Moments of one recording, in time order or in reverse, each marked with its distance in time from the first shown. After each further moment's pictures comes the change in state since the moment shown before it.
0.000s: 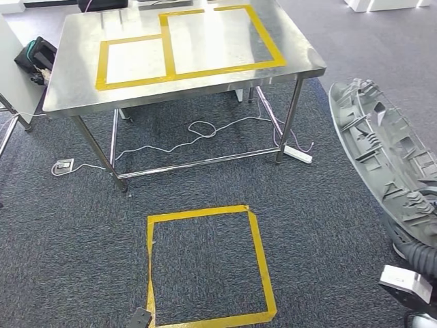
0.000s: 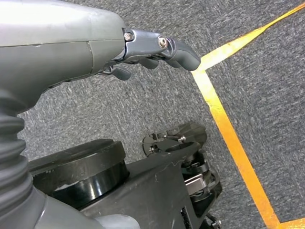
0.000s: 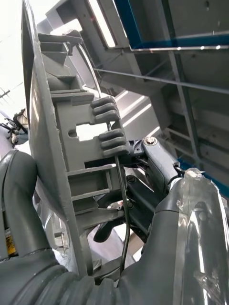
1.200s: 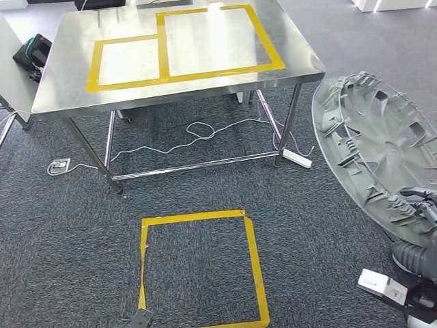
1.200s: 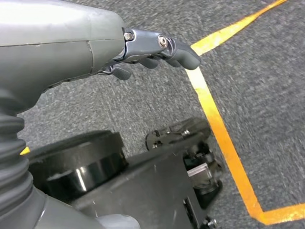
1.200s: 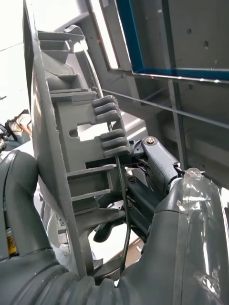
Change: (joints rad) left arm 0.000 -0.008 0.000 0.001 0.002 0.001 0.008; right arm 0.015 -0.096 0.077 -0.003 0.140 -0.091 0.052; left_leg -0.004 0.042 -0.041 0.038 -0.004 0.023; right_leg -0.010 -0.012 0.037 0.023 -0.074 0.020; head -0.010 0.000
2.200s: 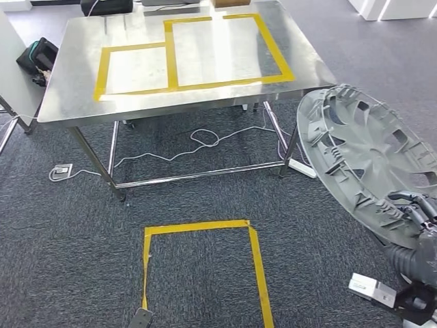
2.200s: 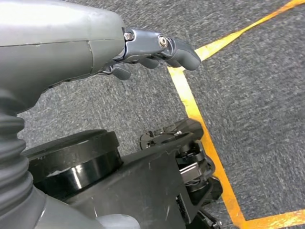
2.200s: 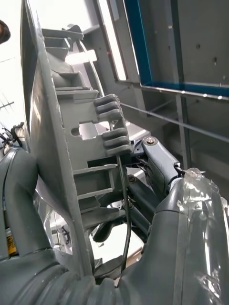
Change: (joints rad) left arm -0.003 -0.004 0.000 0.000 0.002 0.012 0.005; right arm 0.013 -0.016 0.030 0.006 0.032 -0.005 0.011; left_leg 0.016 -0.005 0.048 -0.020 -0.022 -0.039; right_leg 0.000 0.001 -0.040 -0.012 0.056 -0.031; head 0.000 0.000
